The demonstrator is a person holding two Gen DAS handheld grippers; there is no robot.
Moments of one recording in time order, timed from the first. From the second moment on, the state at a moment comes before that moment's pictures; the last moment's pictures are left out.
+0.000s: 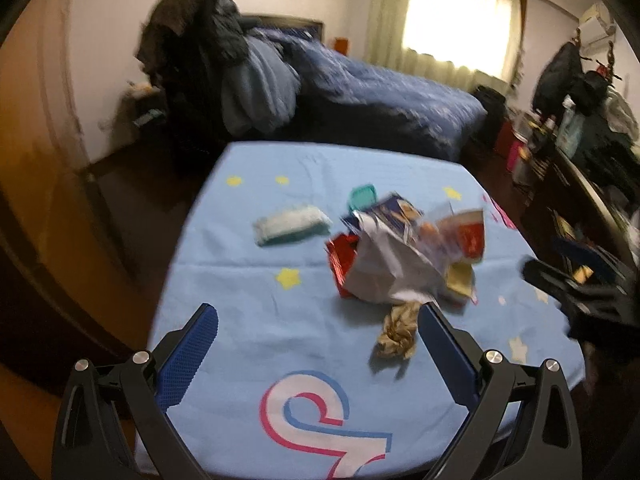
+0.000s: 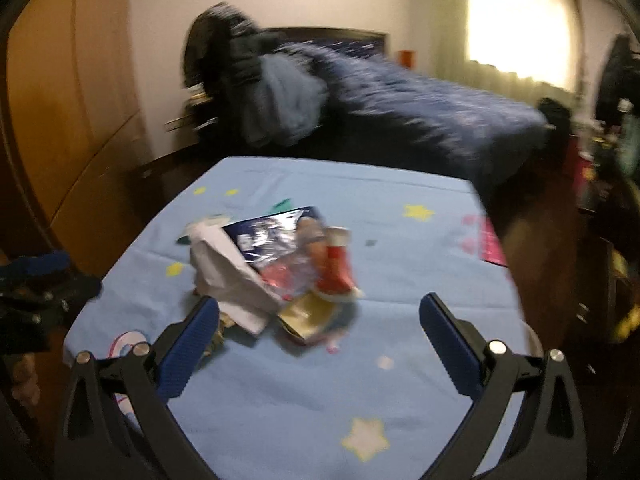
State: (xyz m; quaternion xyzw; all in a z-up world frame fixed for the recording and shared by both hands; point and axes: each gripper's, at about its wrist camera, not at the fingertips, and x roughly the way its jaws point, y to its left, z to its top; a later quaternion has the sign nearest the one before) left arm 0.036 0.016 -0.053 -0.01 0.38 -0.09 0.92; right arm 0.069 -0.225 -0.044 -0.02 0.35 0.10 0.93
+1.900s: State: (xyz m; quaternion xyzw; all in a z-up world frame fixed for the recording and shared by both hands) left arm 0.166 -0.174 0.055 0.03 0.36 -0.33 0.87; right arm 0.063 -0.381 -0.021 0.06 0.28 0.01 0.96
